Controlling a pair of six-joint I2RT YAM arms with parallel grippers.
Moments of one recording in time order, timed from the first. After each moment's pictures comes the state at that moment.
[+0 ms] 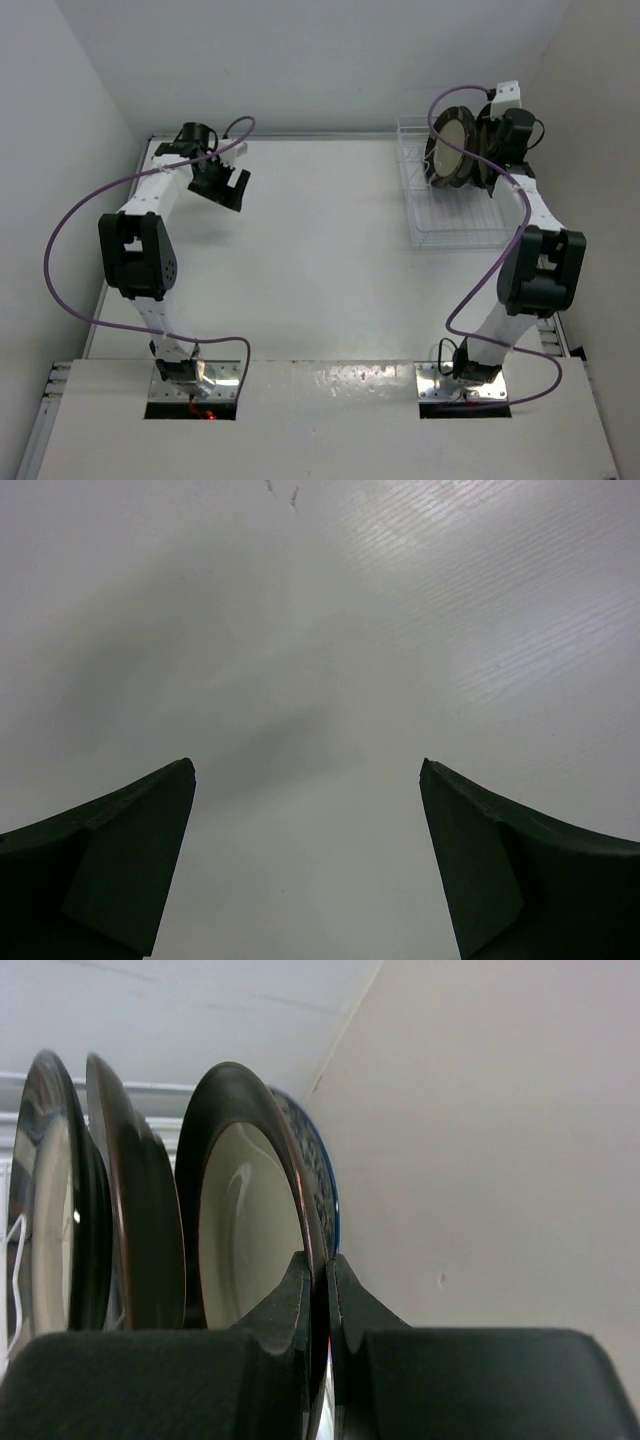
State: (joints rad) left arm -0.02 1.86 1.61 -0.84 0.24 0.39; right arm -0.18 1.74 1.32 0.24 0.22 -0.42
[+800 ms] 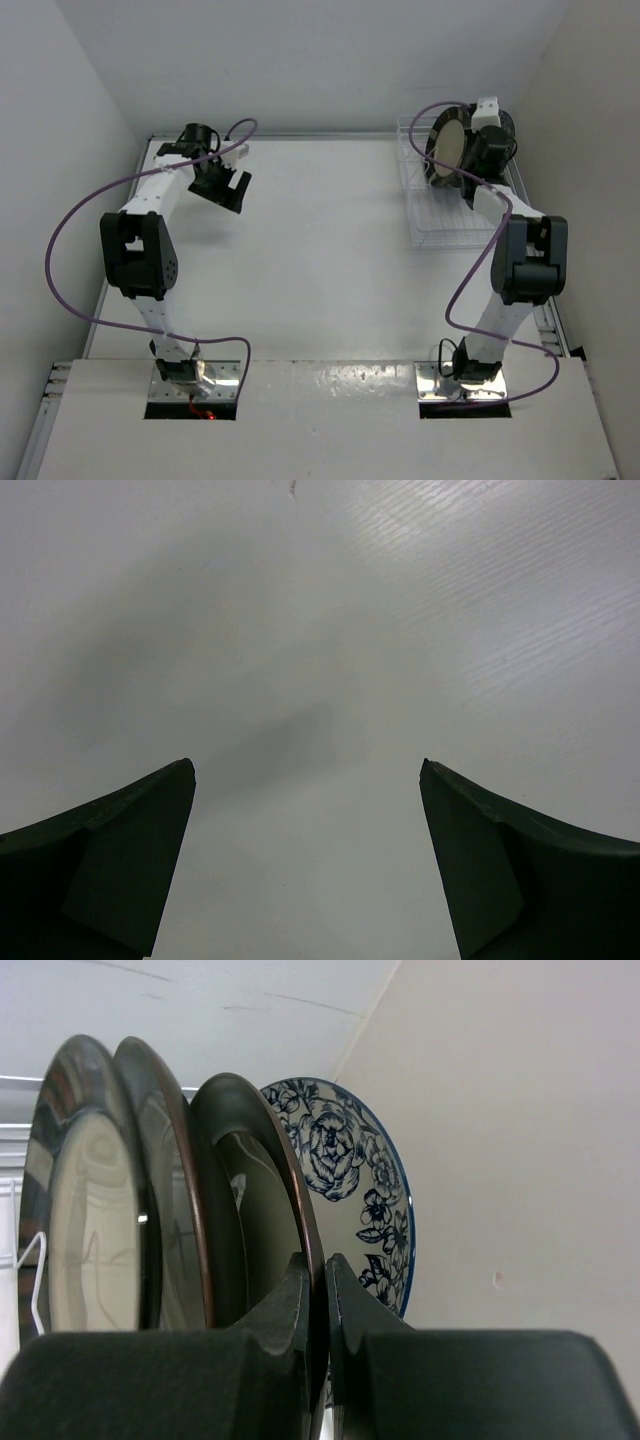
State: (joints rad) left arm -0.03 1.87 1.61 -0.85 0.21 0.40; right arm -0.11 1.84 1.19 0.54 0.34 -0.42
